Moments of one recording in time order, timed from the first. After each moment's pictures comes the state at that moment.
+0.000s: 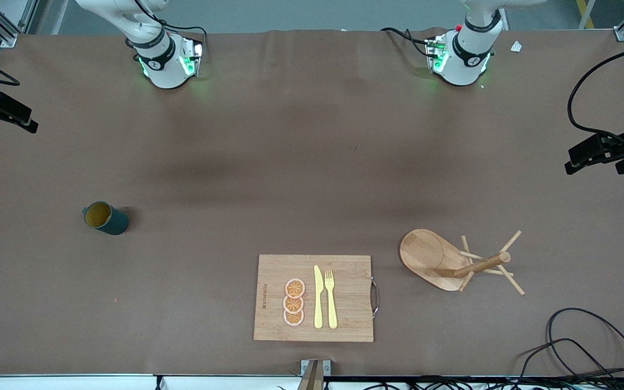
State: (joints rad) left arm -0.03 0.16 -0.01 -1.35 -0.03 1.54 -0.04; right arm -0.01 -0.07 -0.06 -1.59 0.01 1.48 0.00
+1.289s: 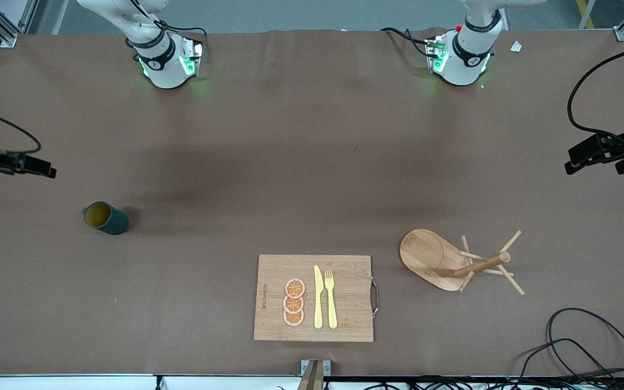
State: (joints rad) left arm -0.03 0.16 -0.01 -1.35 -0.03 1.54 -0.04; right arm -0.07 0.19 -0.08 -1.62 0.01 1.64 -0.09
